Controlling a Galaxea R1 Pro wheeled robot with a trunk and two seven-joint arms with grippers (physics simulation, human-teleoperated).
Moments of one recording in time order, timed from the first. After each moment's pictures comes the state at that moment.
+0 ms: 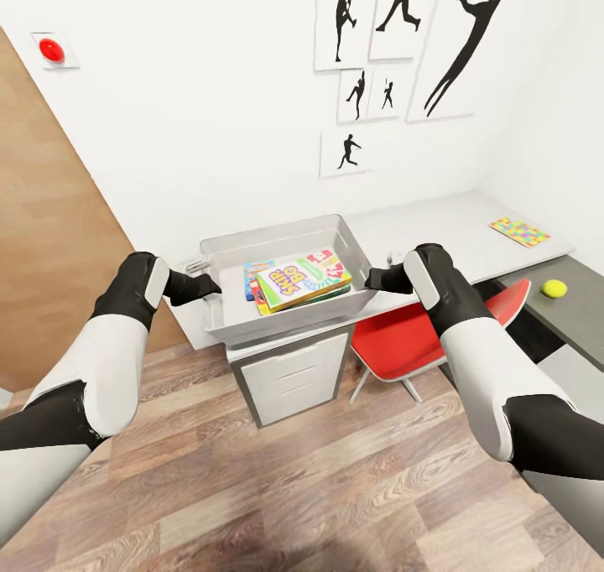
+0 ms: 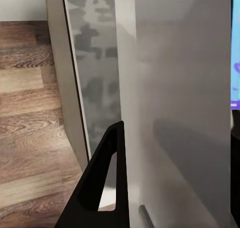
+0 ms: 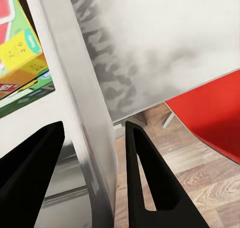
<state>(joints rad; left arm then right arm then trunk) -1.29 0.00 0.36 -0.62 -0.04 1.02 -0.10 -1.26 0.00 0.08 -0.74 -0.39 0.99 -0.17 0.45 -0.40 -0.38</state>
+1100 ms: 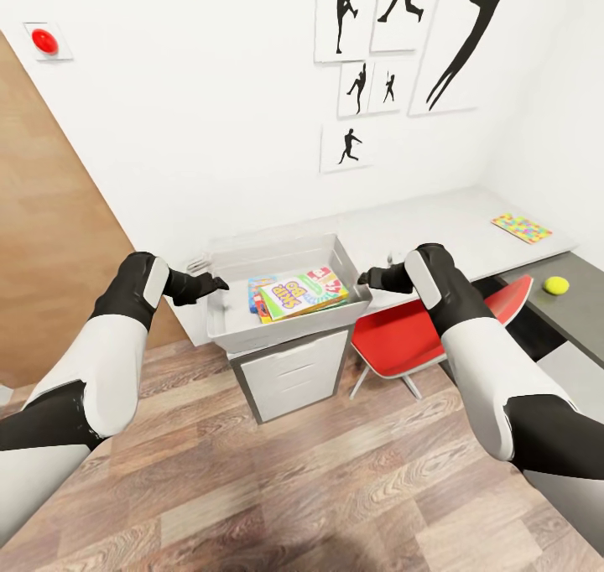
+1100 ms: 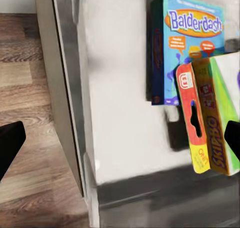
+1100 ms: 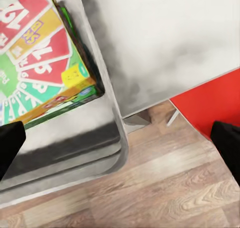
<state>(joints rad) -1.29 0.00 0.36 -0.62 0.00 1.03 -0.11 -1.26 0.00 0.08 -0.74 -0.41 0.99 -0.17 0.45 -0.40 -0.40</state>
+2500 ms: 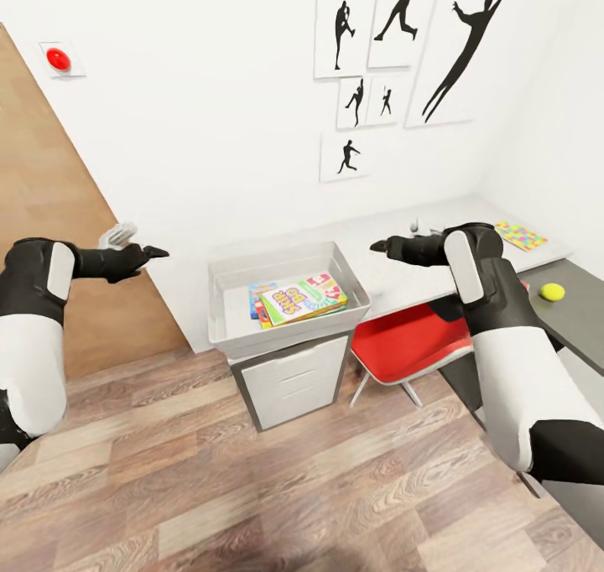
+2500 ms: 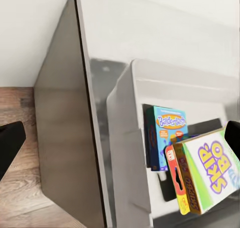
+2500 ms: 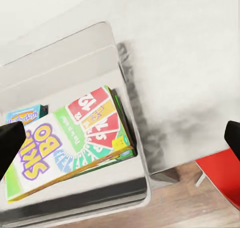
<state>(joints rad) -1.29 0.27 0.37 -0.76 0.08 1.04 -0.41 -1.21 -0.08 0.02 -1.07 -0.43 1.04 -0.02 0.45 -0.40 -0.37</state>
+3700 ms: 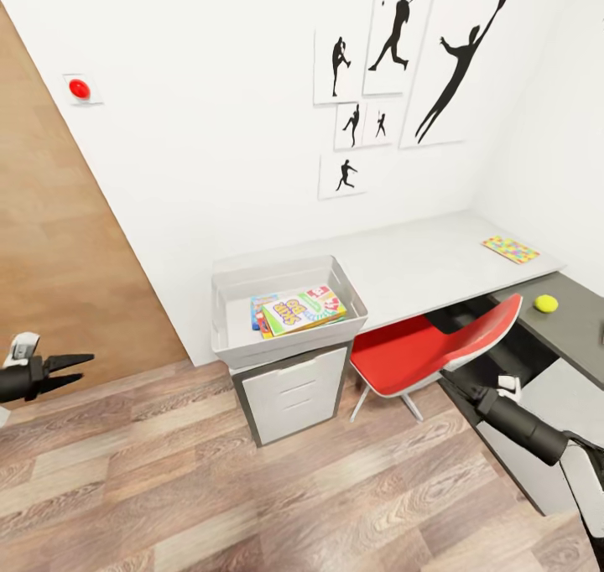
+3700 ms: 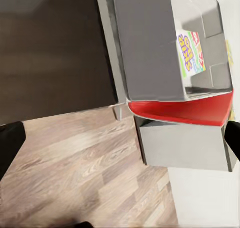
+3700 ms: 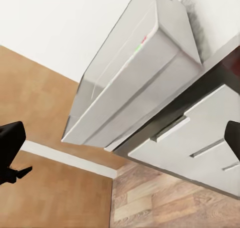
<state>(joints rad) -0.75 0.67 0.37 -0.70 0.09 0.96 -1.32 -0.36 -0.28 -0.40 -1.20 -0.62 0.72 0.99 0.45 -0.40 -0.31</state>
